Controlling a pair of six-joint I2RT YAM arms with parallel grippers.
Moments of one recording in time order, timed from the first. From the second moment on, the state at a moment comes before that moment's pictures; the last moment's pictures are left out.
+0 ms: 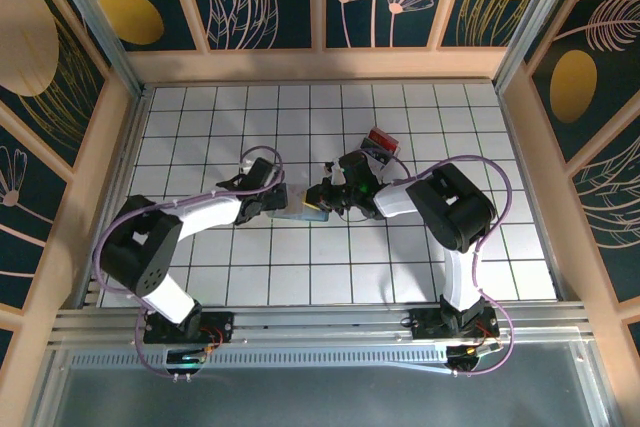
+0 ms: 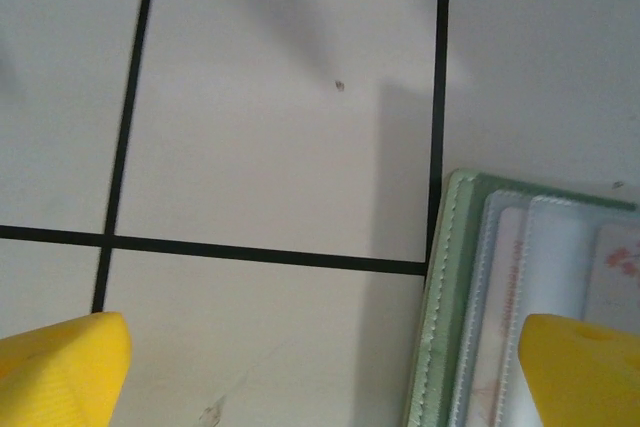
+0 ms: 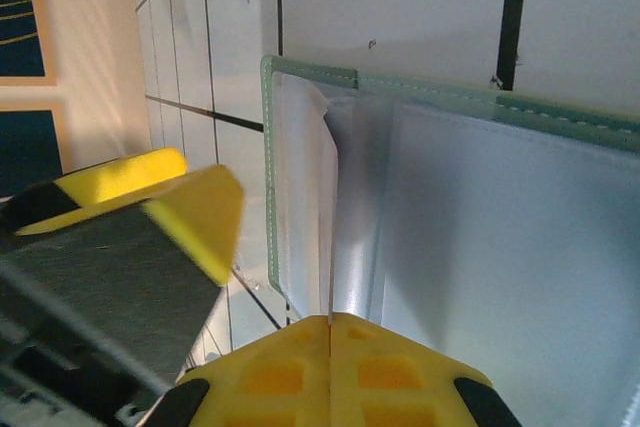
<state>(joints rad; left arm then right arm) -0.58 1.63 0.81 -0.25 -0.32 -0.60 0.65 1.95 0.88 0.43 -0.63 1.00</state>
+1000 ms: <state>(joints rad) -0.58 1.72 0.84 -0.17 -0.33 -0.61 0.67 1.99 0.97 0.38 -0.57 0.98</state>
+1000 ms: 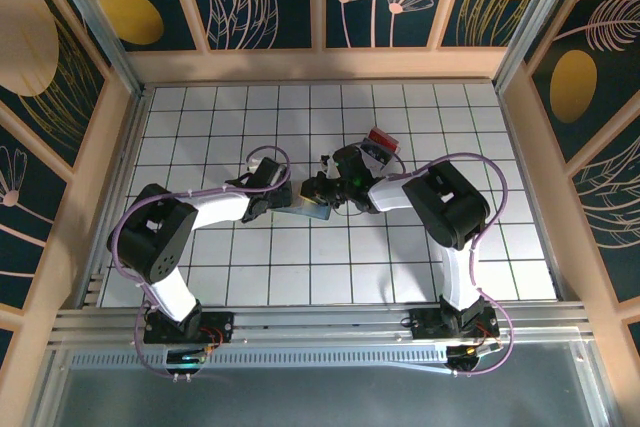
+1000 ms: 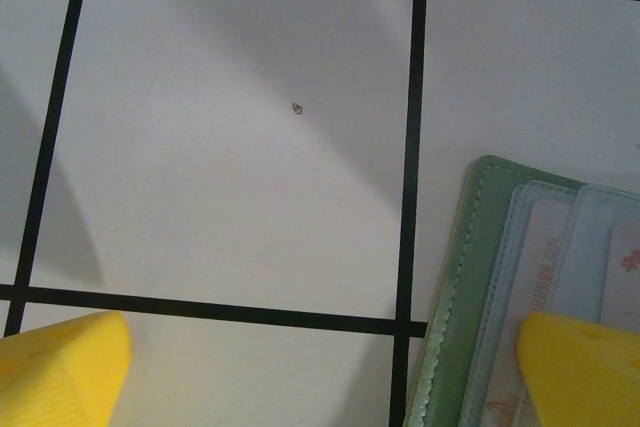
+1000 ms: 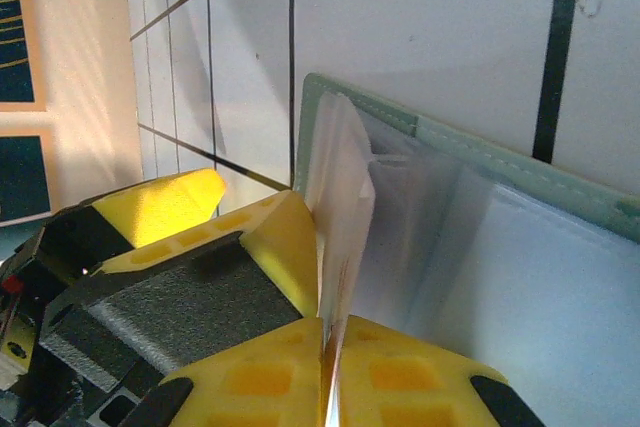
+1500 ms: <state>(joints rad) -0.59 1.70 0.79 -0.14 -0.33 -0.68 0.66 1.95 0.96 0.35 -0.56 0.96</state>
